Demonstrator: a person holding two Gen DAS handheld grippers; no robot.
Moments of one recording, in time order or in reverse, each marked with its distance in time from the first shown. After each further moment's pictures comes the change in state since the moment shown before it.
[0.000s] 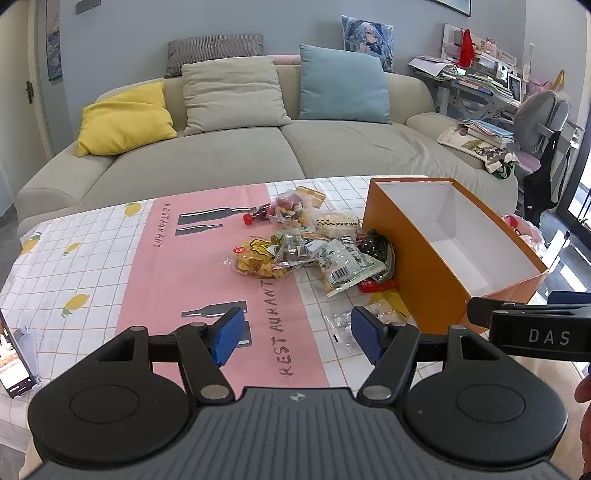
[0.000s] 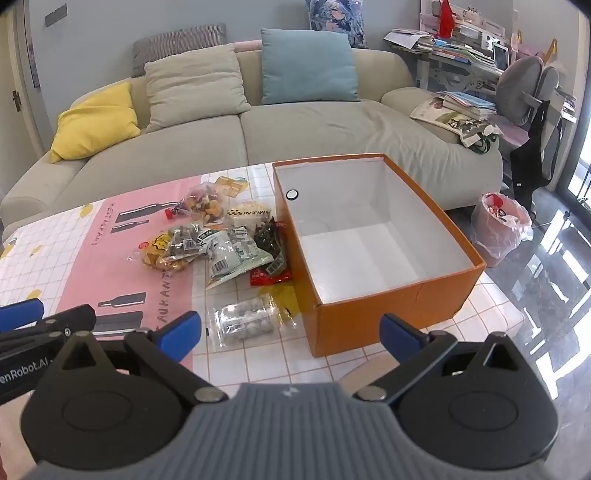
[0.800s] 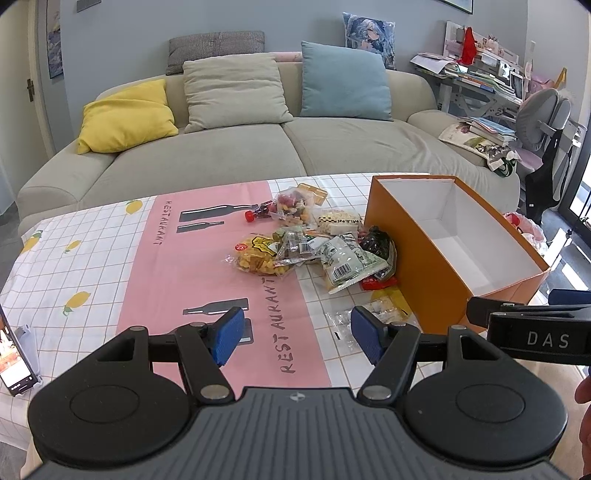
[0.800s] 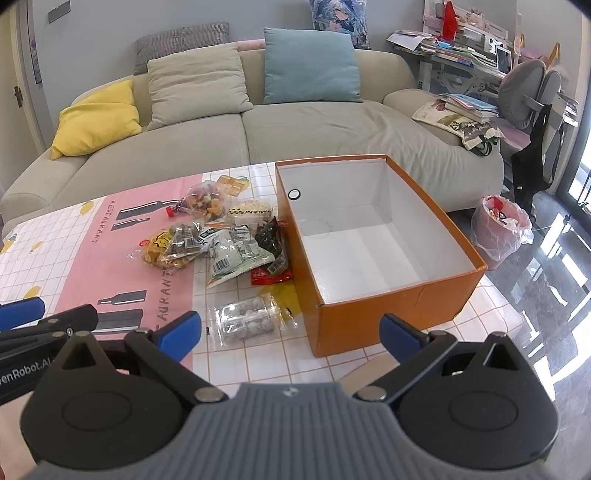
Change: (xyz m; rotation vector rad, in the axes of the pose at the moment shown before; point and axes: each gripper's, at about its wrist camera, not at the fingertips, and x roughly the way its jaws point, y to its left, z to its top) left arm 0.002 0.000 -0.002 0.001 0.007 0.004; right arm -0.002 0.001 0.001 0.001 -0.007 0.003
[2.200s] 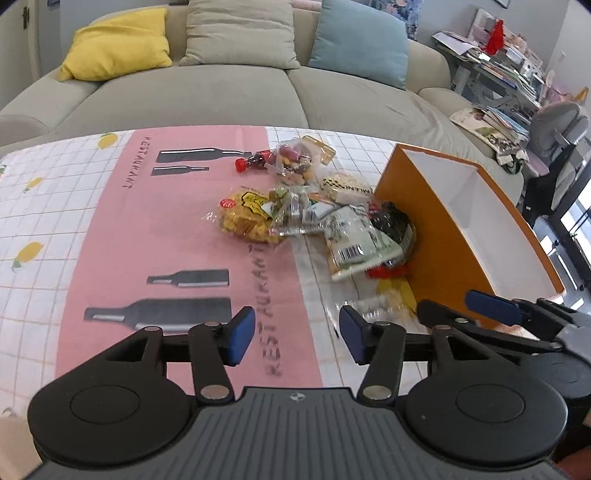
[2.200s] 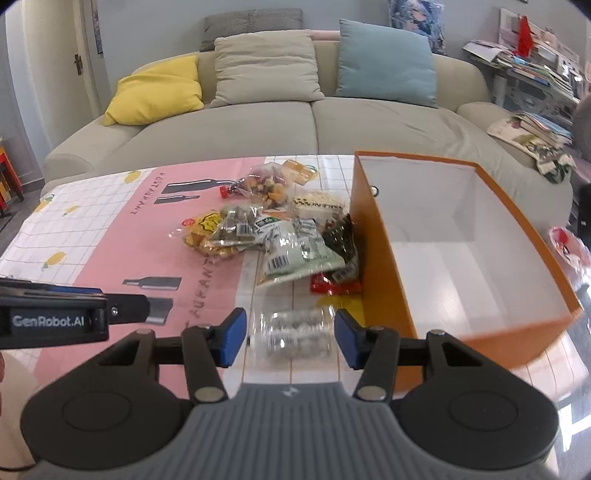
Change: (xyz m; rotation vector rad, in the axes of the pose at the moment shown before) left arm 0.086 0.037 0.019 -0.151 0.176 -0.099; right arm 0.083 0.040 0.009 -0.162 -0.006 0.175
